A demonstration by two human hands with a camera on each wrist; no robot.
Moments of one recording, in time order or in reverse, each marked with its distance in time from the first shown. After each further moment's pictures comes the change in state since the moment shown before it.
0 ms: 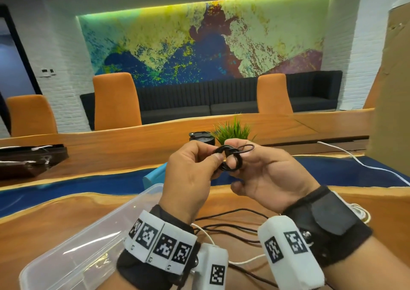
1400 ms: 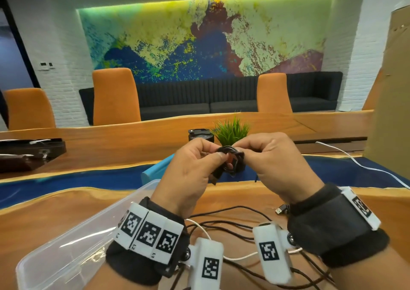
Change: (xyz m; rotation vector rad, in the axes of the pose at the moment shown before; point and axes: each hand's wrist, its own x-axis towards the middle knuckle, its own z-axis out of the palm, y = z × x) left_hand -0.005 0.018 -0.004 -0.058 -0.208 -0.167; right_hand -0.005 -0.012 0.008 -1.053 0.241 -0.514
